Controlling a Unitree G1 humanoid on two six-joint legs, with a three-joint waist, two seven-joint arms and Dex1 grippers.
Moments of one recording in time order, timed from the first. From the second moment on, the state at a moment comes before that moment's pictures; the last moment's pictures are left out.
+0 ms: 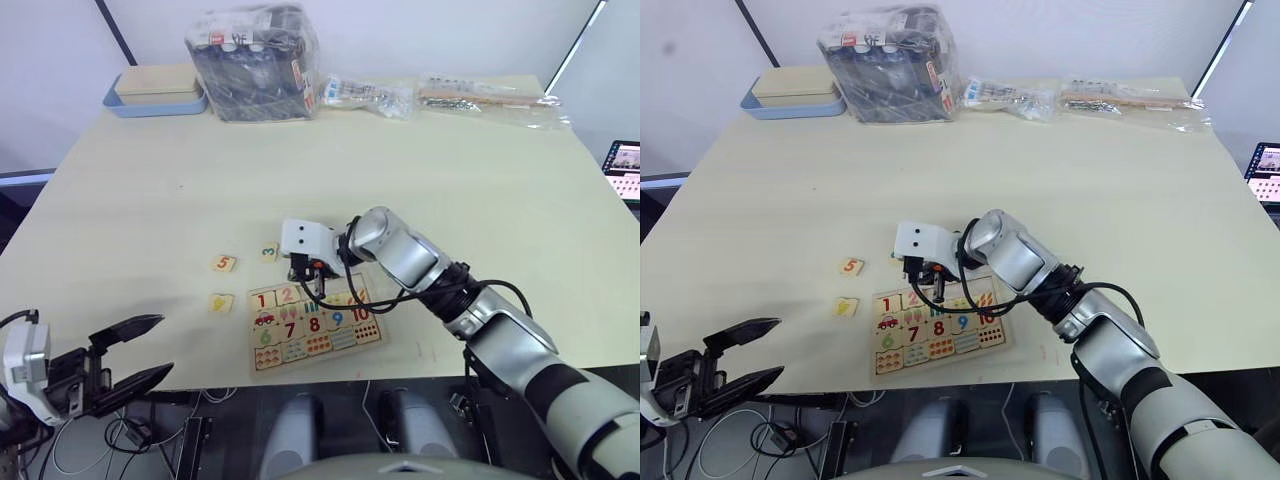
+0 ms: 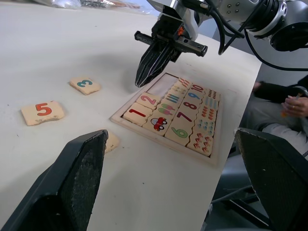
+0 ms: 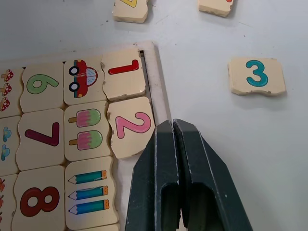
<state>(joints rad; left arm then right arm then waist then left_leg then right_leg) 0.41 0.83 0.54 0.17 -0.85 0.00 -1.58 -0.95 -0.09 0.65 0.29 -0.03 0.62 1.04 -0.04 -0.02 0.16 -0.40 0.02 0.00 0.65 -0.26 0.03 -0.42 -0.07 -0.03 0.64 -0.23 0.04</state>
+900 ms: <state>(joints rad) 0.40 0.82 0.54 0.15 -0.85 0.02 -1.58 -0.95 -0.07 0.67 0.34 -0.07 0.57 1.07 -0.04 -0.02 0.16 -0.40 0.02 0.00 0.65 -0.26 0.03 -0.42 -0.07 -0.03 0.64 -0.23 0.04</state>
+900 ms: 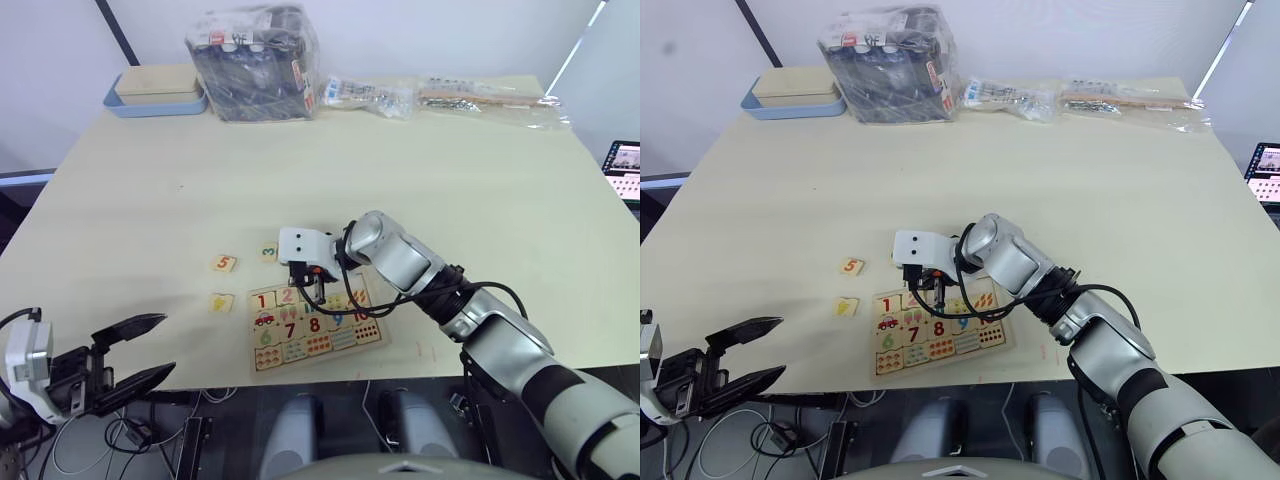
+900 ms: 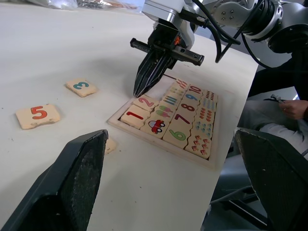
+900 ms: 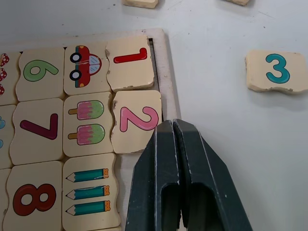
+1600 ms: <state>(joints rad) 0.44 0.74 0.57 0.07 -0.80 0.07 -1.46 -0.69 -0.20 0.42 0.07 0.13 0.43 1.12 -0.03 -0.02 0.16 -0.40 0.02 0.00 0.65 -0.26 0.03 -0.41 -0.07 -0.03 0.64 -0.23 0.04</state>
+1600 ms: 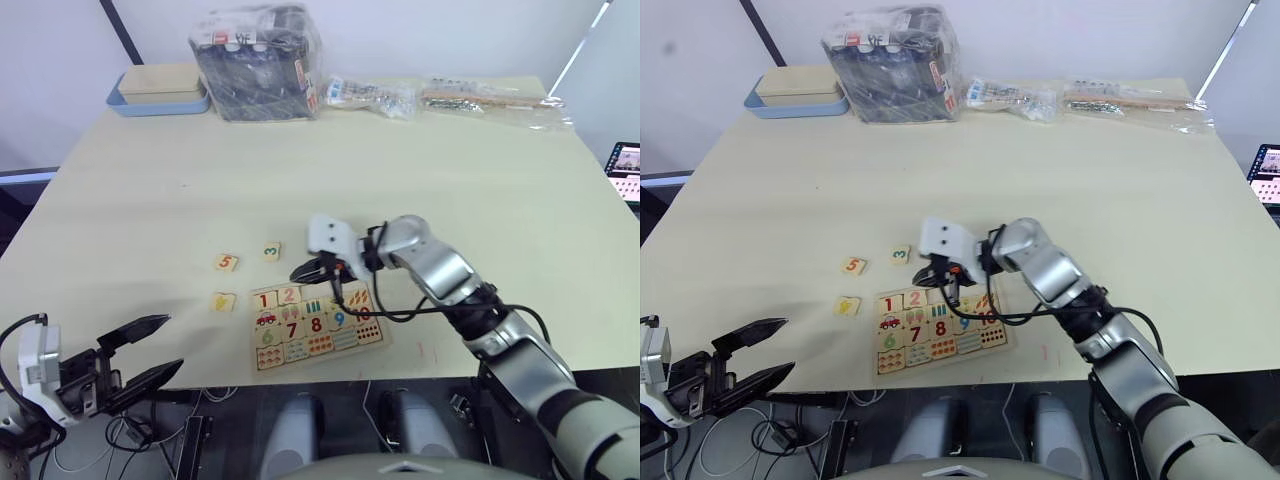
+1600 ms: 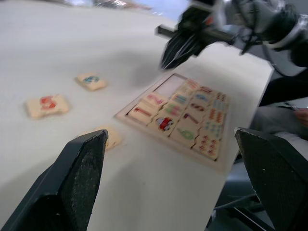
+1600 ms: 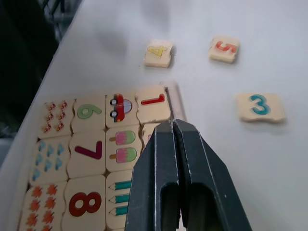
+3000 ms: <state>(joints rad) 0.42 0.62 0.58 0.05 -0.64 0.08 -1.20 0.17 -0.65 -0.29 -0.24 0.54 0.26 1.12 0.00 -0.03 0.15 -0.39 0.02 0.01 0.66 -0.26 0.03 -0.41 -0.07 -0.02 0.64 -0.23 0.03</state>
